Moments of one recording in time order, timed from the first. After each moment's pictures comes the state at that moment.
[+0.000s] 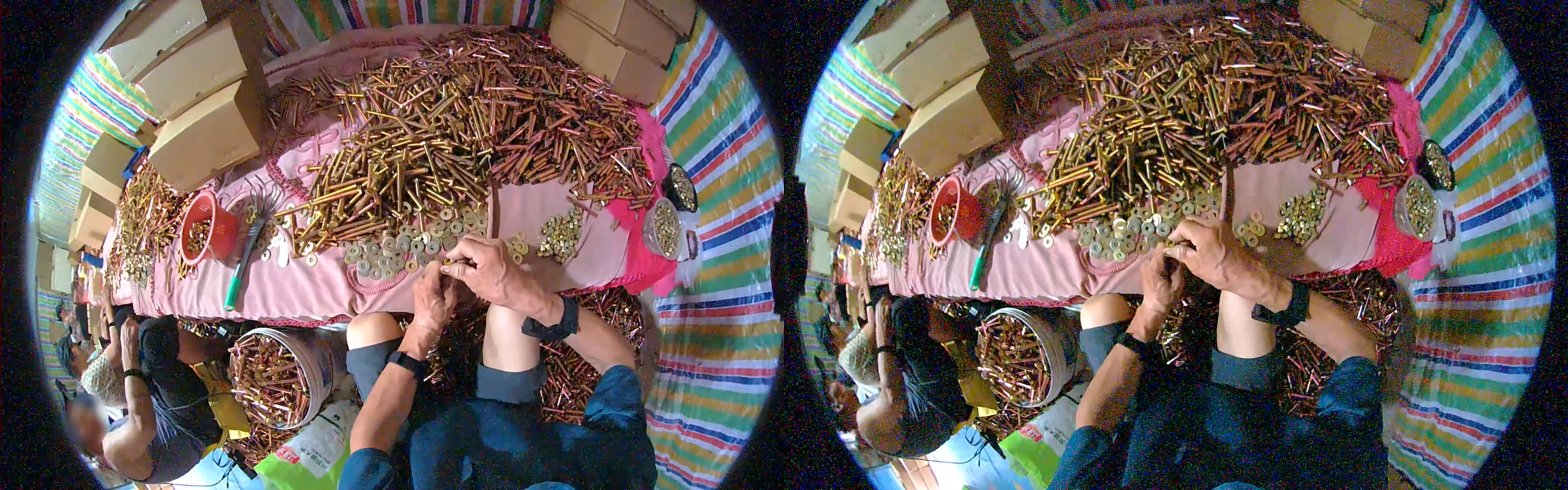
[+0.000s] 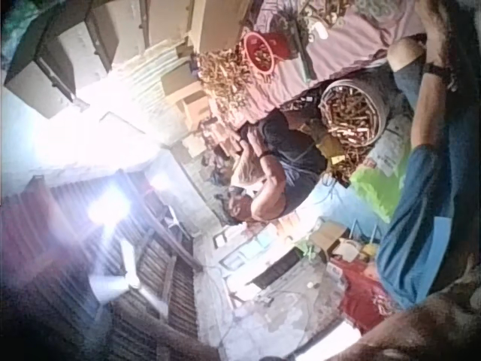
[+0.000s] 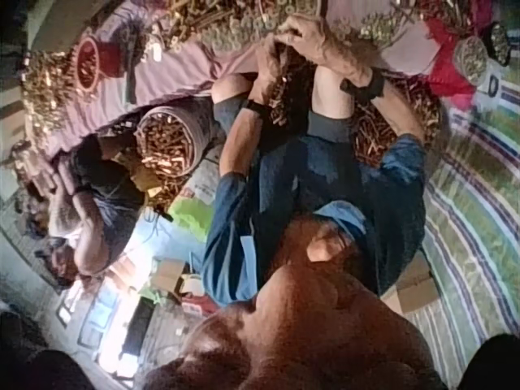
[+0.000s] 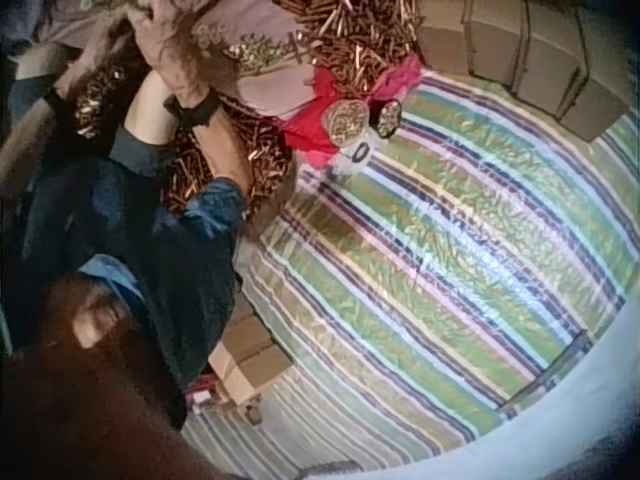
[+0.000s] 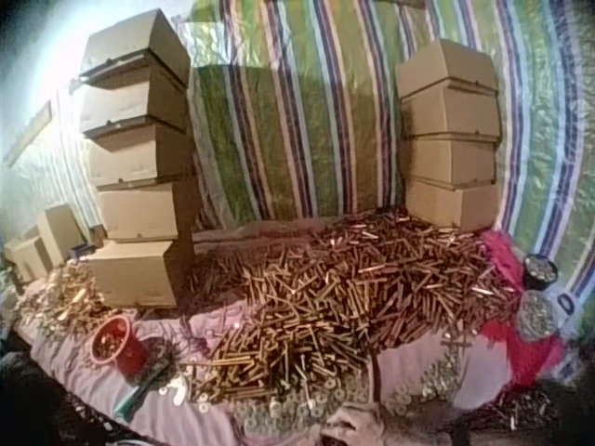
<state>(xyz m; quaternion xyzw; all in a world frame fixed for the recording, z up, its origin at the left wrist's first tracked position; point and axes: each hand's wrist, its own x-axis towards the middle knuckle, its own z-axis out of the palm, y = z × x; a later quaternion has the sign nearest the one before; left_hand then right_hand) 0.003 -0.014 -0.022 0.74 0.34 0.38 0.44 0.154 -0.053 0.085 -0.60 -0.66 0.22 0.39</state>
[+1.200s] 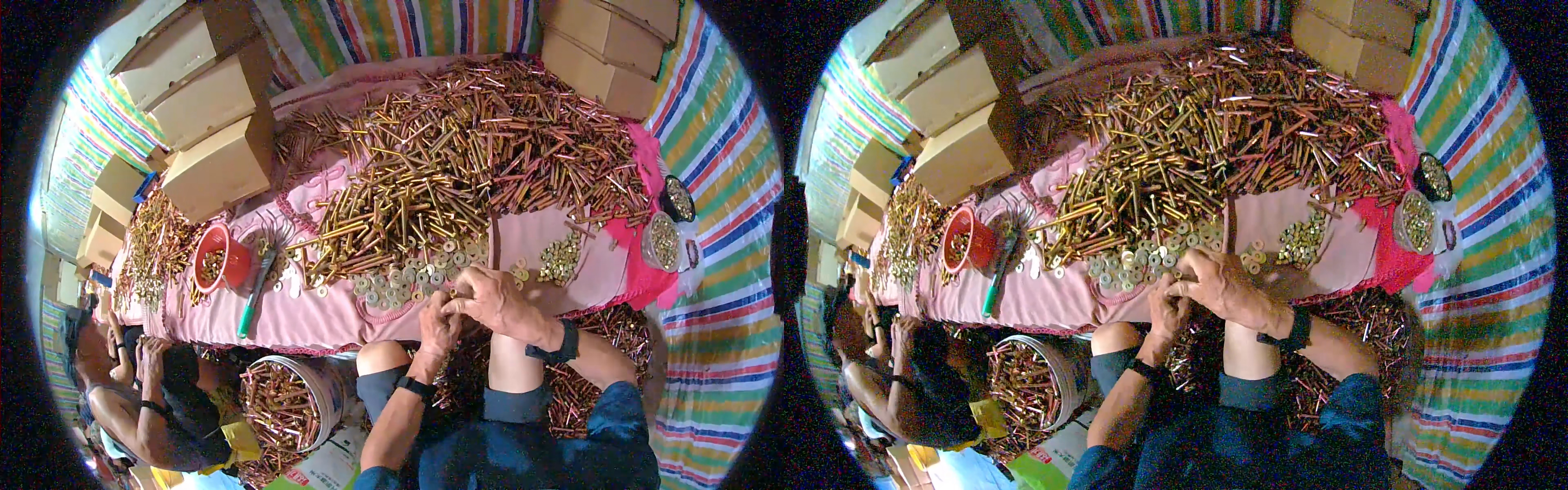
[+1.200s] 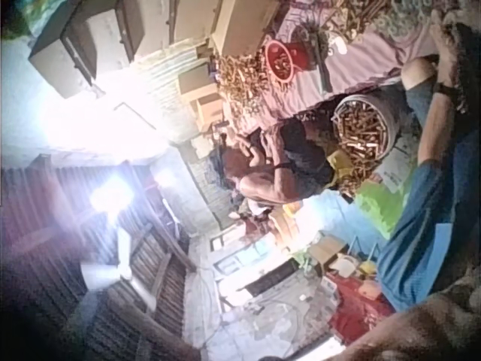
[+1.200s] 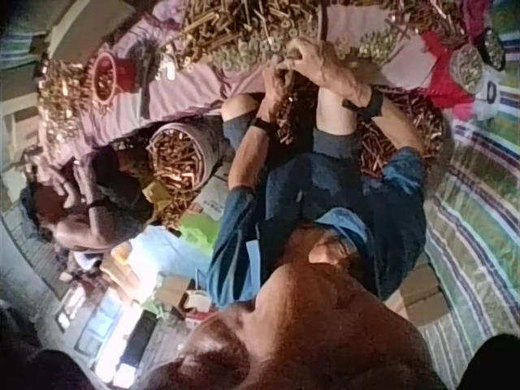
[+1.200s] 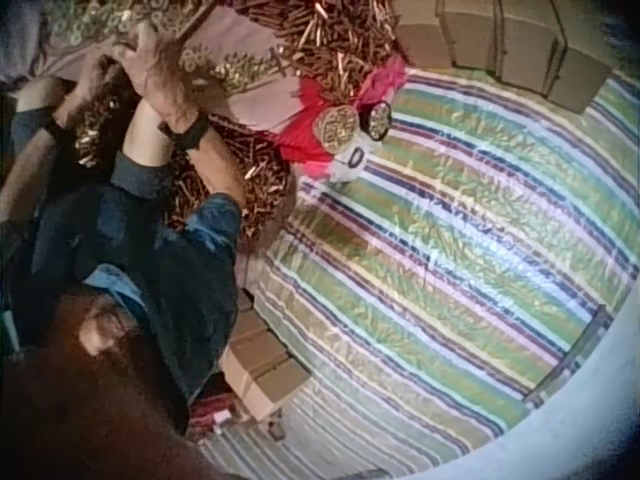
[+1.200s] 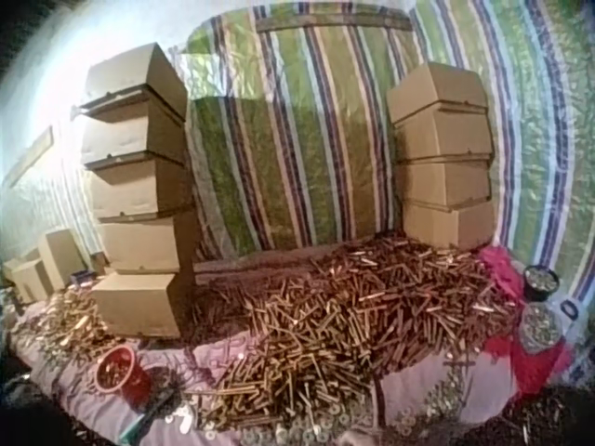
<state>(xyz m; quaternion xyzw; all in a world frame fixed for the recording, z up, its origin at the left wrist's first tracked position) 0.004 -0.013 -0.015 0.76 0.31 0.41 0.39 0.149 -0.058 0.095 -0.63 -0.65 0.19 0.39</state>
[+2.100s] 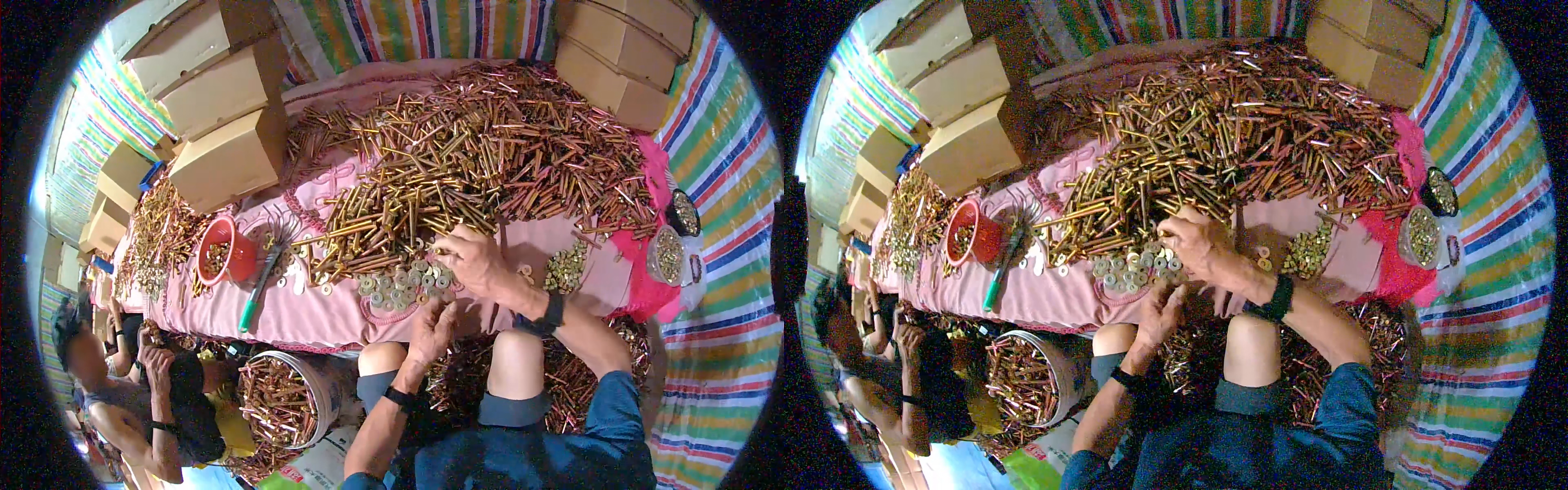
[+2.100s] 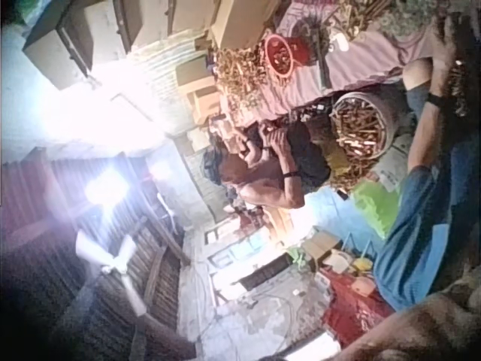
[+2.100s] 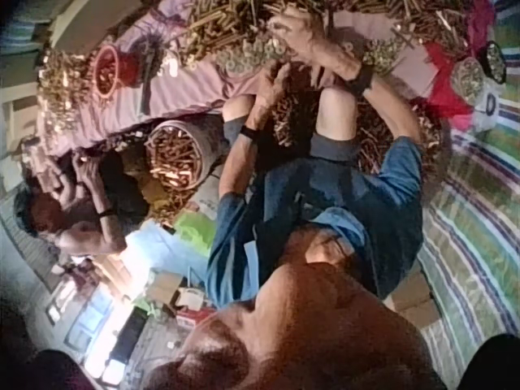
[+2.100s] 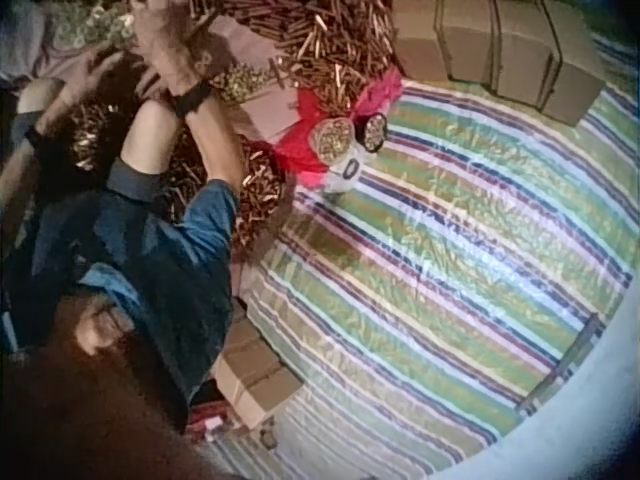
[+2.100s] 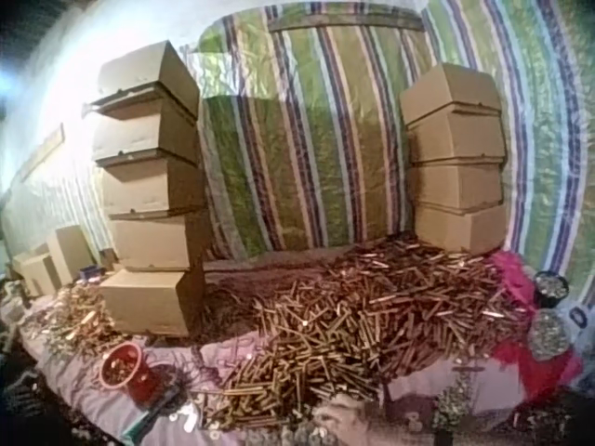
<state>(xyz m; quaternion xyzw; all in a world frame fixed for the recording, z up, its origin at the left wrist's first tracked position) -0.017 -0.008 0.010 0.63 0.33 0.33 0.62 0.163 0.017 0.083 -0.59 -0.69 0.07 0.41</state>
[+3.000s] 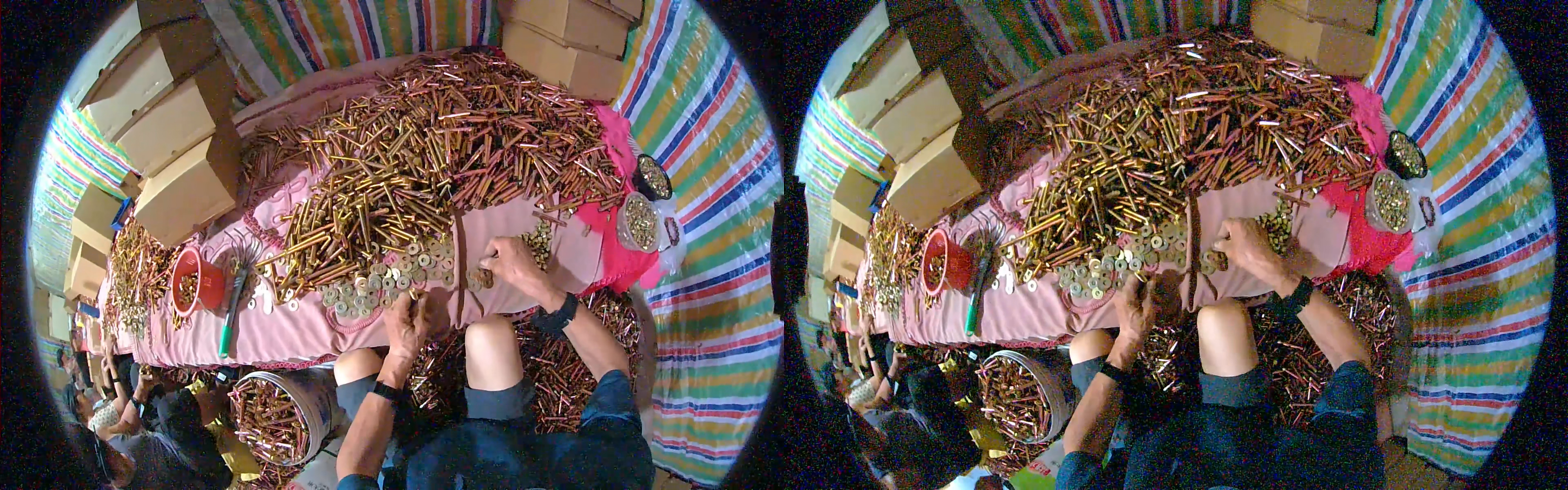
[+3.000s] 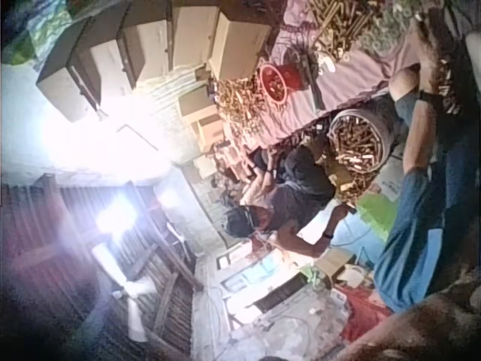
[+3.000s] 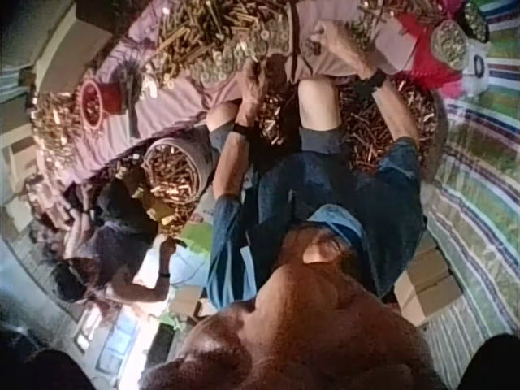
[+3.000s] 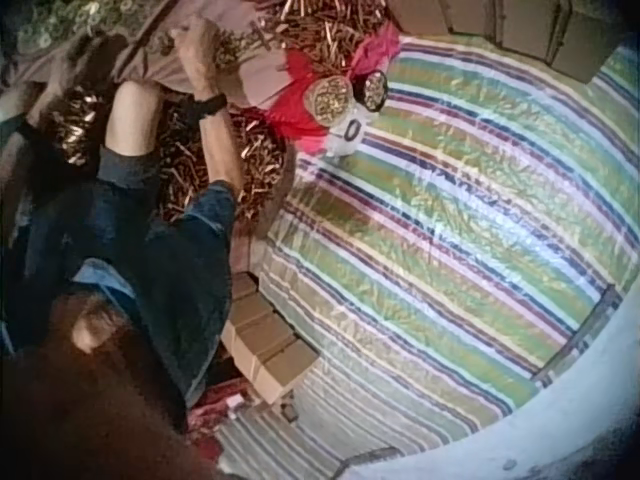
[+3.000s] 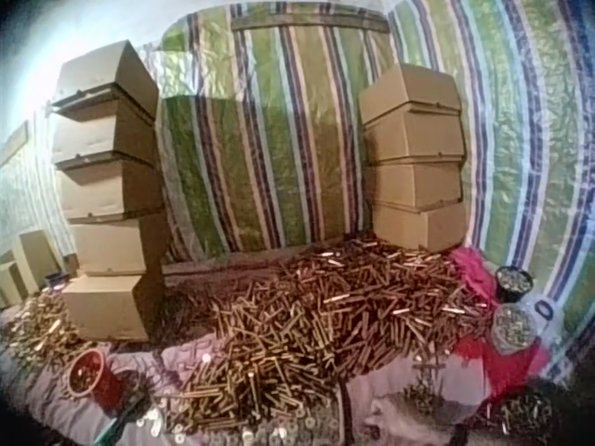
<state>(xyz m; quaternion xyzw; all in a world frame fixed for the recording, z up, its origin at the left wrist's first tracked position) 0.012 -0.008 0.004 0.75 0.32 0.42 0.40 0.282 -0.082 0.021 -0.75 -0.57 0.14 0.29</state>
